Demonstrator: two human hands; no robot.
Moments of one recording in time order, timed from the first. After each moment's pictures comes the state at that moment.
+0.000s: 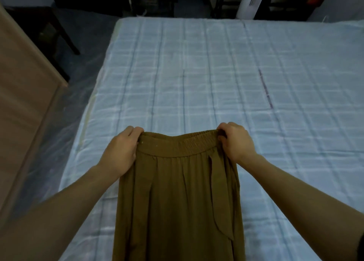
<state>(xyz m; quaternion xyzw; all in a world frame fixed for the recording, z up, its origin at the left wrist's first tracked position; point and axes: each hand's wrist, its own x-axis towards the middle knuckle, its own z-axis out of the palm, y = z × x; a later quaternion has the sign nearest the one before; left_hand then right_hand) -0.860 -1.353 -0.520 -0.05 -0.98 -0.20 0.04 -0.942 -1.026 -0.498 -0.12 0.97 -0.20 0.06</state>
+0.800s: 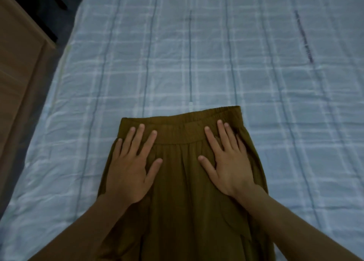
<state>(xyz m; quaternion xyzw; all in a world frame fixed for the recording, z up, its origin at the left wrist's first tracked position) -0.769 -1.296 -0.653 0.01 -0.99 -0.09 -0.06 -0.833 -1.035 -0.645 -0.19 0.97 -0.09 0.08</state>
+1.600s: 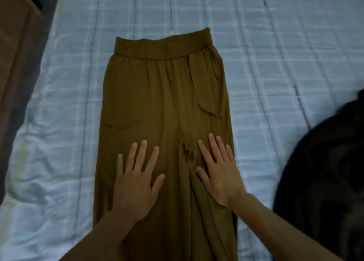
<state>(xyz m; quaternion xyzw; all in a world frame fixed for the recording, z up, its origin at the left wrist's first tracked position) -0.462 -1.198 -0.633 0.00 -0.99 -0.05 -0.15 -0.518 -0.950 -0.627 -0.19 0.97 -0.09 0.16</state>
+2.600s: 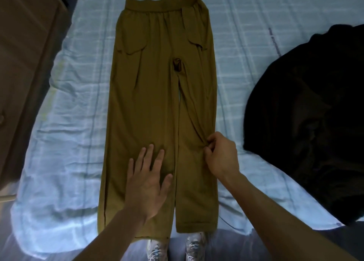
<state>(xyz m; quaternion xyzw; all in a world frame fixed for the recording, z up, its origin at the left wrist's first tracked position) -0.176 -1.100 -0.607 0.06 -0.98 -0.13 -0.14 -0.279 -0.904 -0.593 0.07 0.93 -0.35 0.12</state>
